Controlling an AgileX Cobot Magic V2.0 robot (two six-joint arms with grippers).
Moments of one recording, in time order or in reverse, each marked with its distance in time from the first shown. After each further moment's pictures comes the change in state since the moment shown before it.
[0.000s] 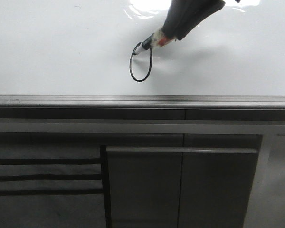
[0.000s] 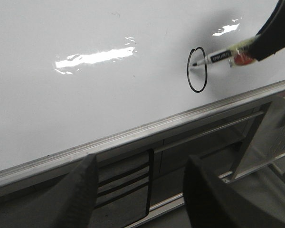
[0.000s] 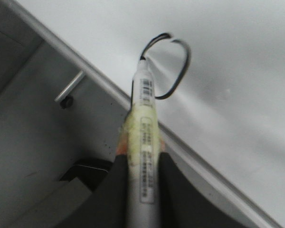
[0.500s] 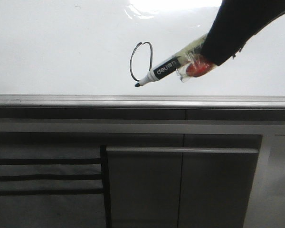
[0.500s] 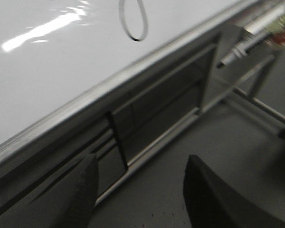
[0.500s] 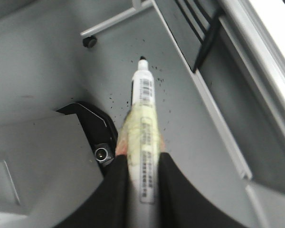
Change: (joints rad) left arm -0.149 0.134 -0.071 -0.079 0.197 0.283; right arm 0.074 -0.371 0.380 0.052 0.047 -0.414
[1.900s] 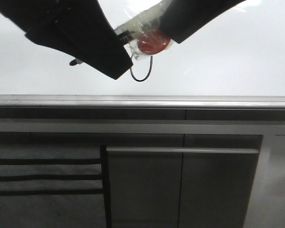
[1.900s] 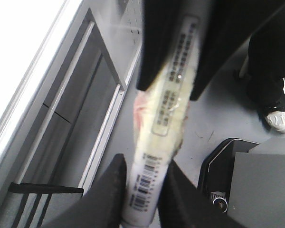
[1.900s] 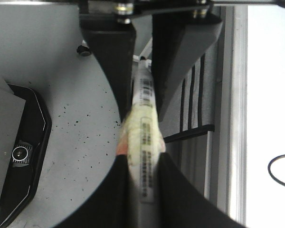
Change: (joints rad) left arm -0.288 0.552 -0.357 -0.019 0.062 0.204; right arm 0.112 -0.018 0.005 0.074 -0.119 -0.576
